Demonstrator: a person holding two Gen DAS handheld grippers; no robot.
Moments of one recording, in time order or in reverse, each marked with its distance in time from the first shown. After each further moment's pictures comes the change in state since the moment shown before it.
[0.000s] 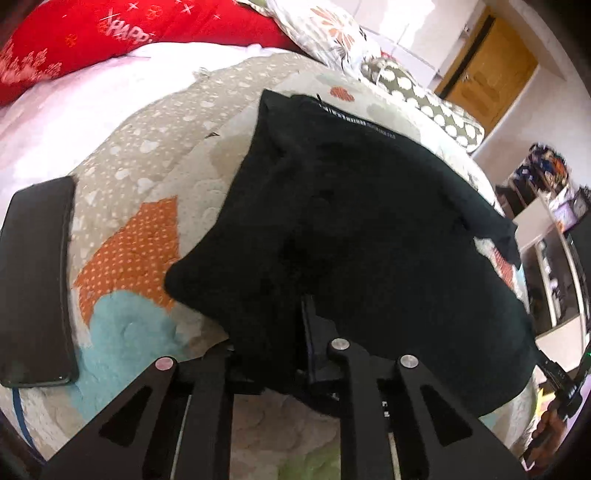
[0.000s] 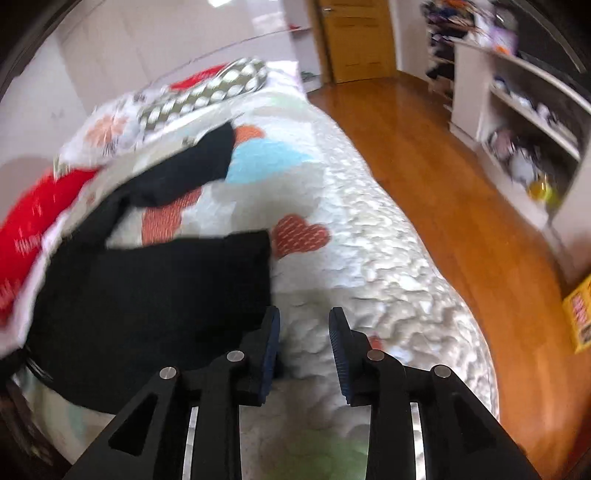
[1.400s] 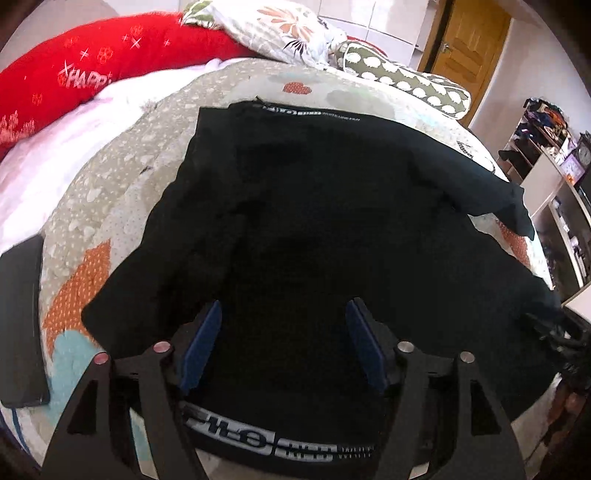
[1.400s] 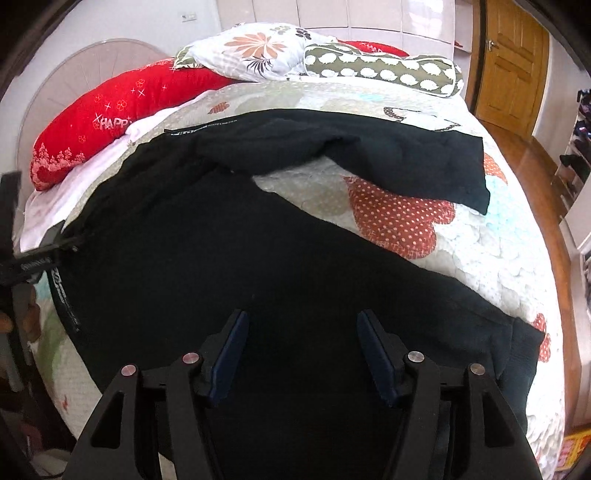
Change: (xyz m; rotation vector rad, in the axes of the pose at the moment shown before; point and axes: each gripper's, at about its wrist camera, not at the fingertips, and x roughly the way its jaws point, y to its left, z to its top) left arm 0.027 -0.070 0.003 0.190 -0.031 0.090; right arm 0.057 0.178 -0.013 -0.510 0.092 0.223
